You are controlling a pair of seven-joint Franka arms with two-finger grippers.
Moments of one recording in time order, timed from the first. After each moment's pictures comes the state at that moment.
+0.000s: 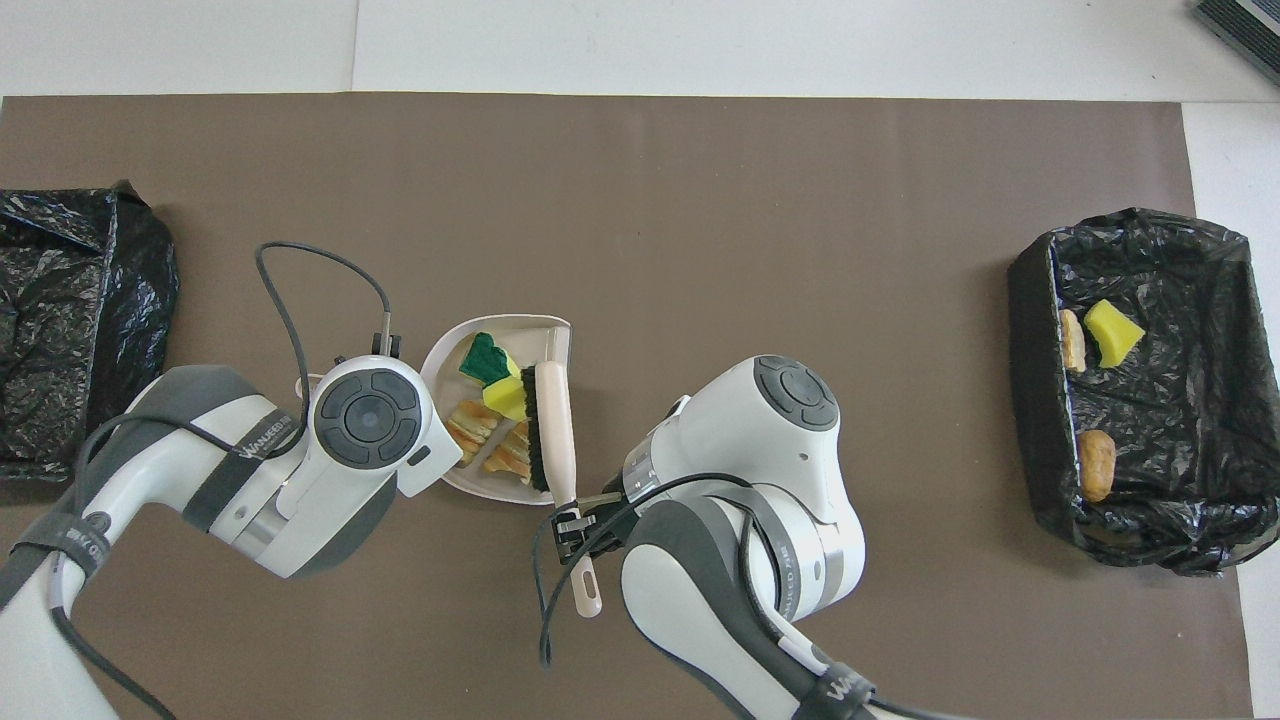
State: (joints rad) left arm -0.26 0.08 -0.15 -2.22 0.48 2.29 1.02; right arm 0.20 0.19 0.46 -2.02 0.69 2.07 0.13
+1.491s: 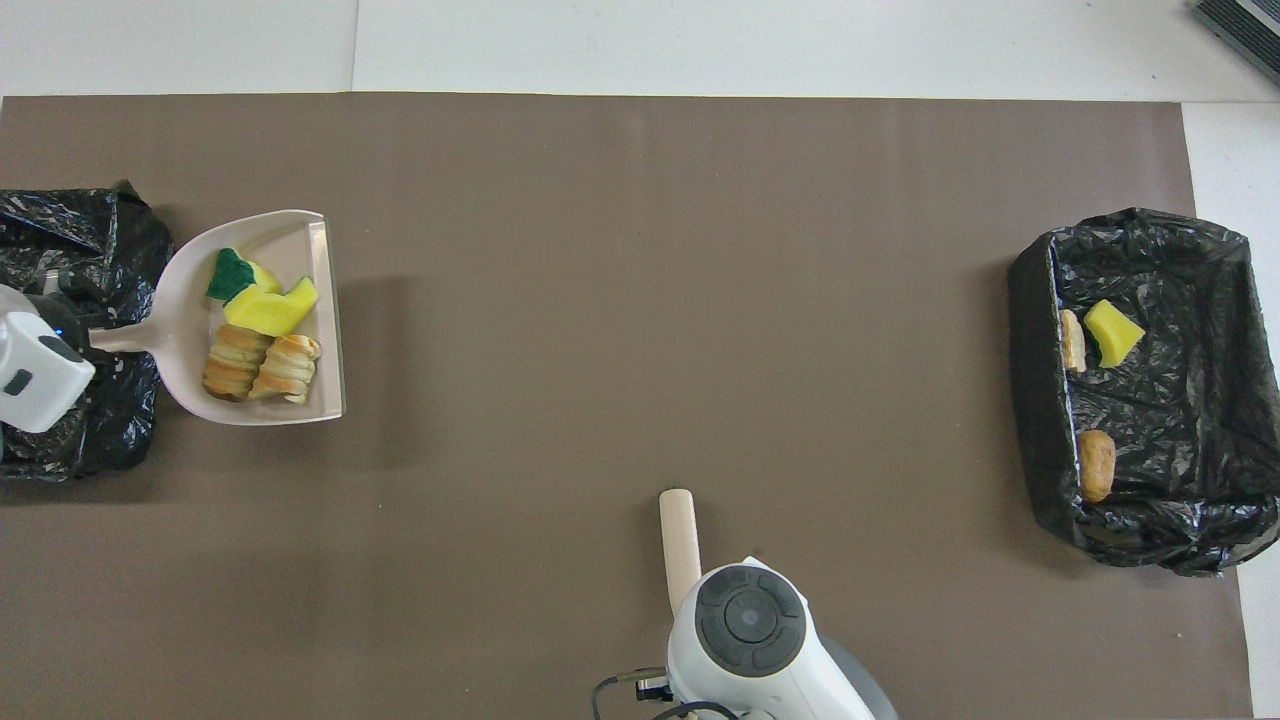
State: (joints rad) left arm -0.26 0.02 0.42 -2.06 0.02 2.27 1.63; right arm 0.33 -0.18 0.46 -2.38 0.39 1.92 0.51
